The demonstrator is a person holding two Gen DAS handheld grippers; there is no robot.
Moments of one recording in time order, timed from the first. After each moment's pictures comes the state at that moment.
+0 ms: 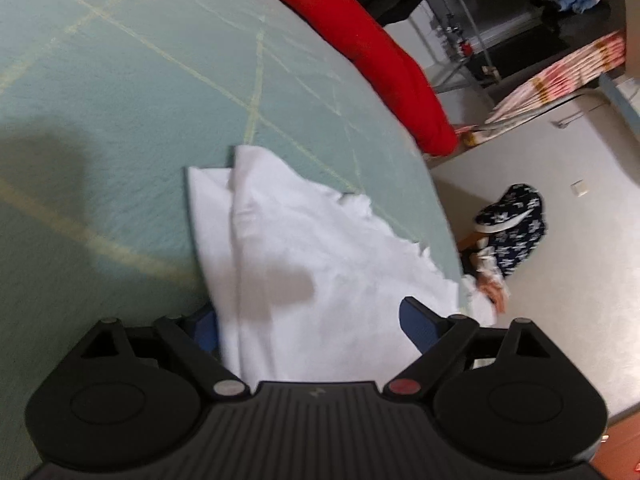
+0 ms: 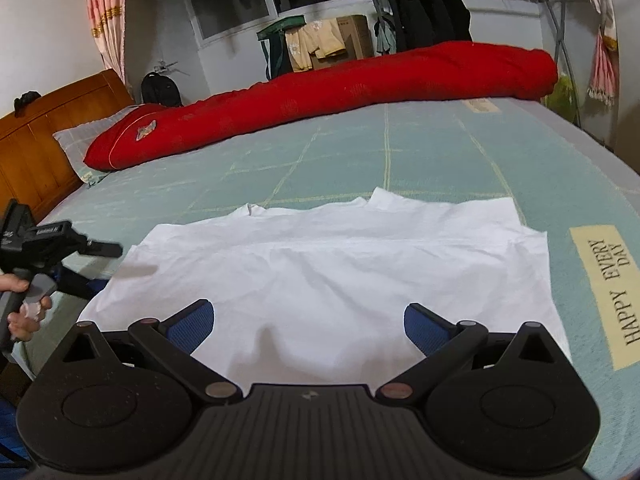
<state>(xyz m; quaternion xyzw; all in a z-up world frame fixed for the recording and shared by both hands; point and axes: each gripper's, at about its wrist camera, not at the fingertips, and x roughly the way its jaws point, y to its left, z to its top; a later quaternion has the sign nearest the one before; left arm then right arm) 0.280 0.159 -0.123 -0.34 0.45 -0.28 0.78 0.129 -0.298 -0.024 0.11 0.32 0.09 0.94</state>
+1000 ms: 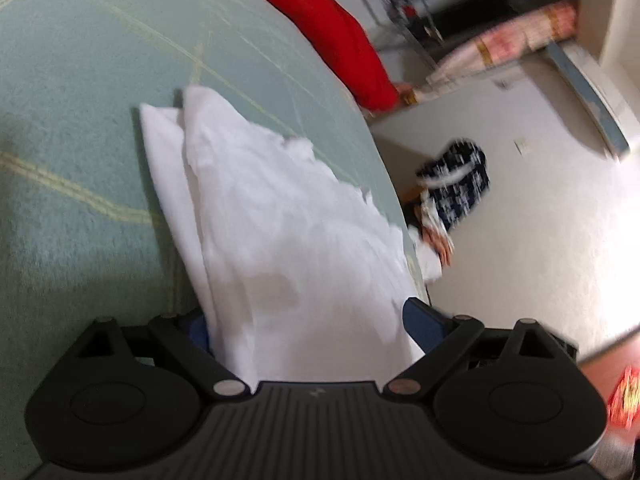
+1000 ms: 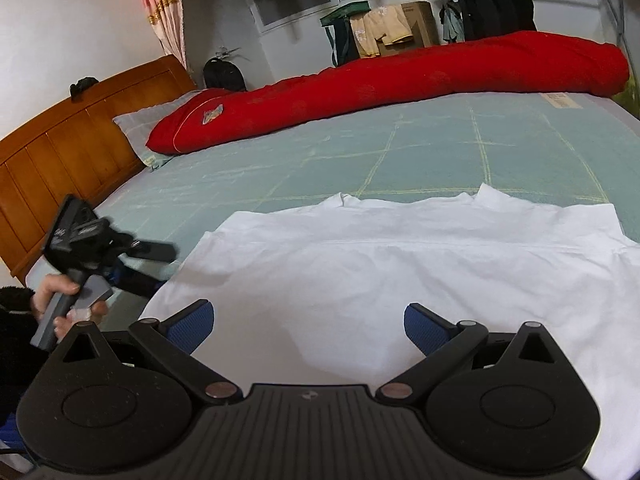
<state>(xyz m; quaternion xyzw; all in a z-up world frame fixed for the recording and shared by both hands) 0.267 0.161 -0.135 -0.33 0.46 -0.38 0.73 0.142 -0.256 -0.019 0.12 0.32 0.19 0.92</state>
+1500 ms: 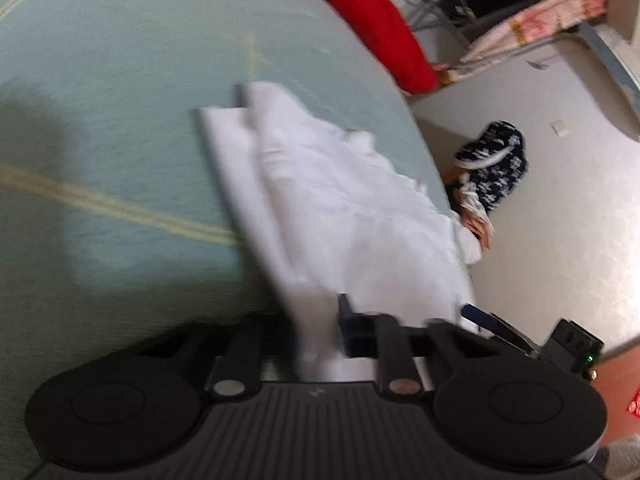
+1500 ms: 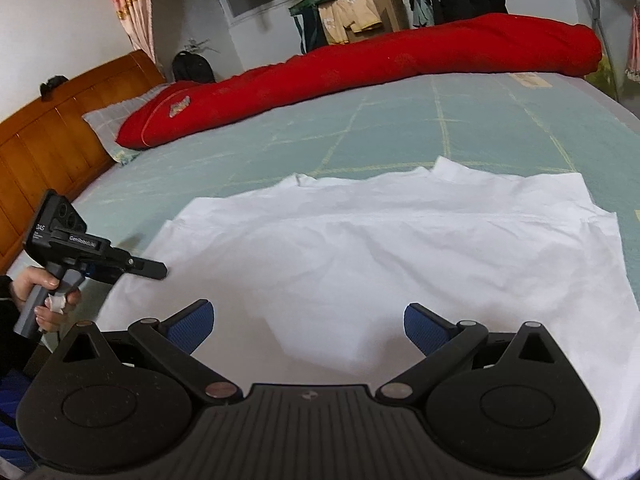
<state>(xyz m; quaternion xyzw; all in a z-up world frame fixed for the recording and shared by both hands) 0.291 0.178 -0.151 -0.30 0.50 -0.34 0.74 0.145 -0.272 -0.037 0.12 0.35 0.15 0.92</state>
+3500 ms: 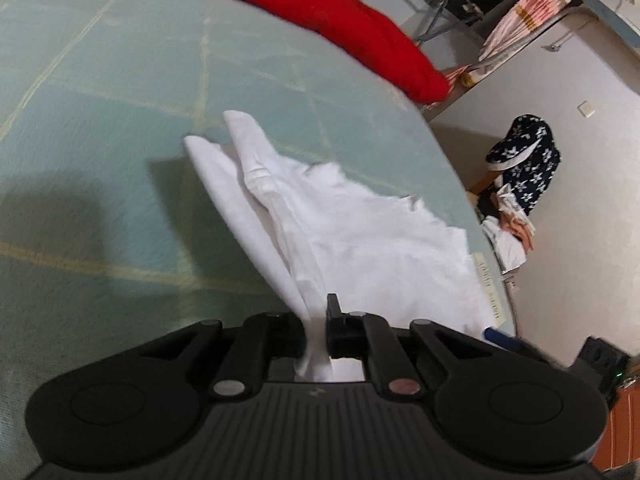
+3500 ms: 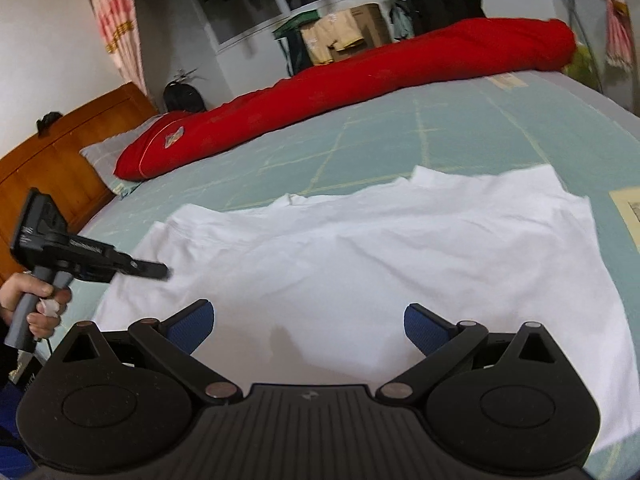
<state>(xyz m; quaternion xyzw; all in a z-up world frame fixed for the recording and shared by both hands) 0.270 0.139 -0.061 -0.22 0.47 -0.29 0.80 0.120 -0.299 -0.031 0.17 0.31 0.13 0.93</state>
